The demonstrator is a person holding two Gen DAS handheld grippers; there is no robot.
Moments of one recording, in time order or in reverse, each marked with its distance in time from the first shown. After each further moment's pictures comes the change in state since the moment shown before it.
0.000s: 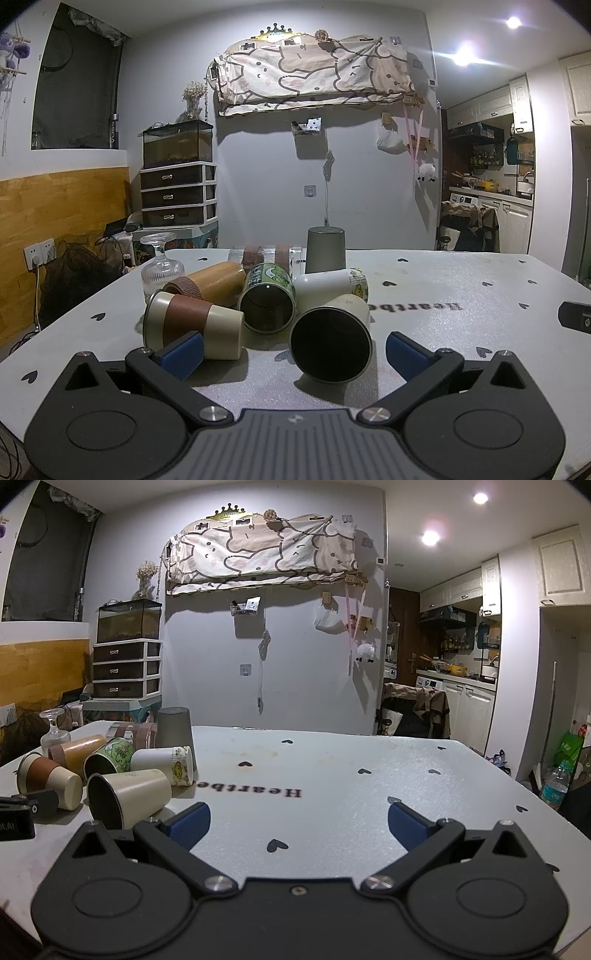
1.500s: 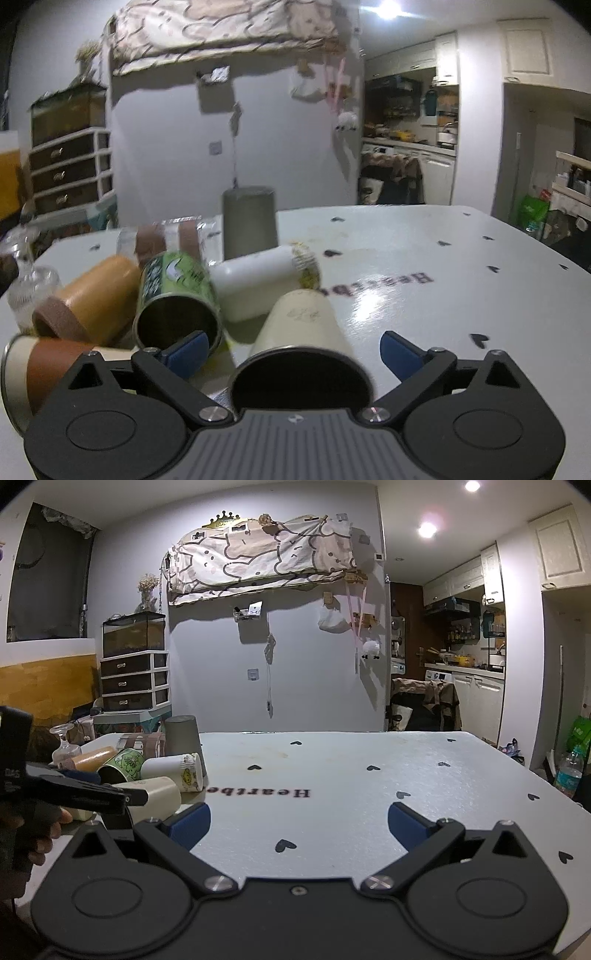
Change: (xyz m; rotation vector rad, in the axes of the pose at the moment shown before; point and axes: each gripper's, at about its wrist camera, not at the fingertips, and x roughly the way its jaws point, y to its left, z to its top) left arm 0.141 0.008 0.022 0.107 0.158 -0.319; right arm -0.005 -0.019 0.004 0.058 0.000 0.051
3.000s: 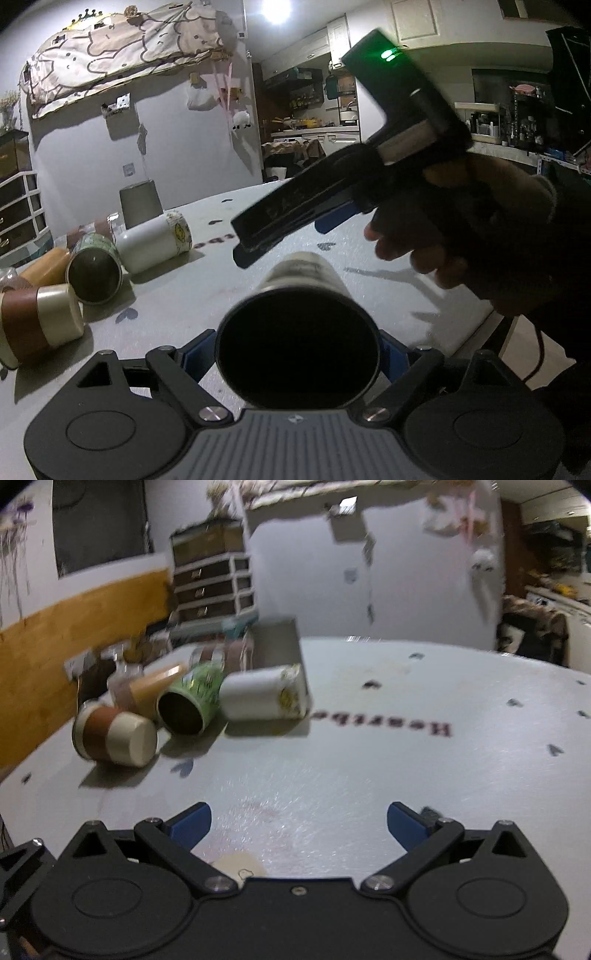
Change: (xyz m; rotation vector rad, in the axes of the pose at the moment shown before) left arm -0.099 -0.076 -0.090 0.232 -0.017 -0.212; right arm 0.123 0.068 -0.001 -0.061 0.354 0.317
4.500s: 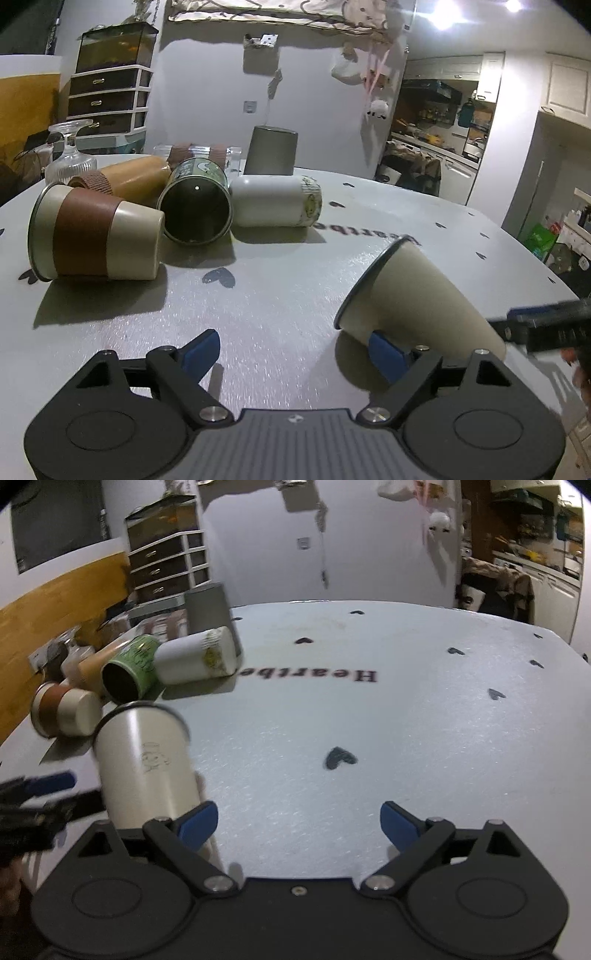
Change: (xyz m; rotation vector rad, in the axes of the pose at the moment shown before) left arm 0.040 0.081 0.012 -0.443 0.061 0.204; right arm -0.020 -0.052 -0.027 0.066 0.090 -0.094
